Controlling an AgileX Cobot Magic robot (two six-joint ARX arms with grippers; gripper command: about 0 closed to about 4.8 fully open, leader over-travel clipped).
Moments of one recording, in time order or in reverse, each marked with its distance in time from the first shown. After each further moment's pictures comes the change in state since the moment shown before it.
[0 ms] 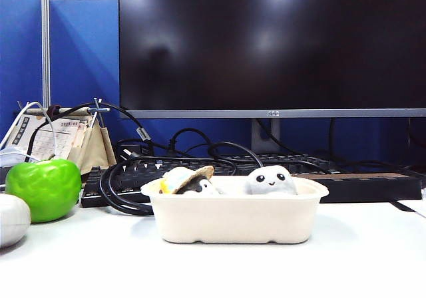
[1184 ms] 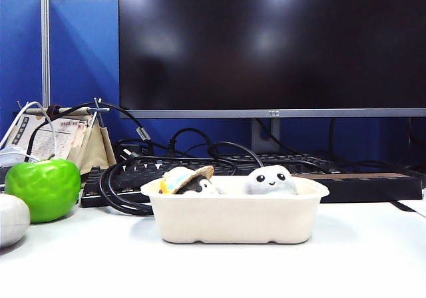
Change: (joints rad) left arm 0.000 0.021 -0.215 0.226 -0.426 0.351; right arm 0.002 -0.088 -0.481 0.402 0.475 -0.325
